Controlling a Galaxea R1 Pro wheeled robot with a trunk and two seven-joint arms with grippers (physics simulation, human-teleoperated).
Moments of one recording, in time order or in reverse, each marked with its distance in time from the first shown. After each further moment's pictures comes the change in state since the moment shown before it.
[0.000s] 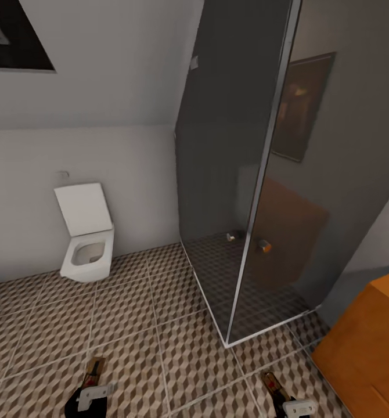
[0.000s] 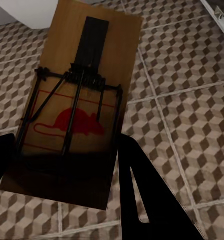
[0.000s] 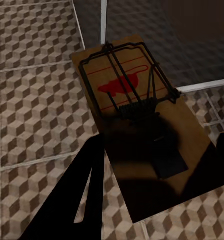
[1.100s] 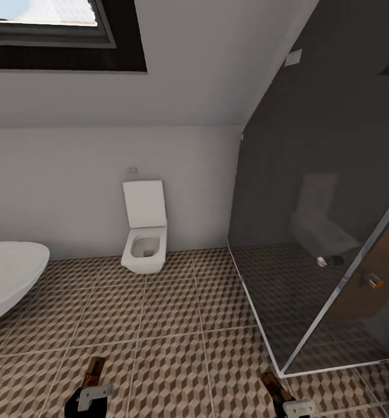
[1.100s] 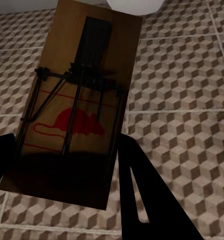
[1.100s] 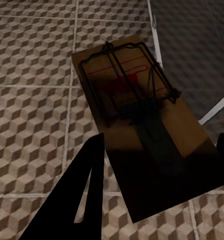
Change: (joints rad) left arm 0.000 0.000 0.000 0.000 0.000 0.000 0.000; right arm 0.000 0.000 0.000 0.000 0.000 -0.002 0.000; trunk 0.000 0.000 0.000
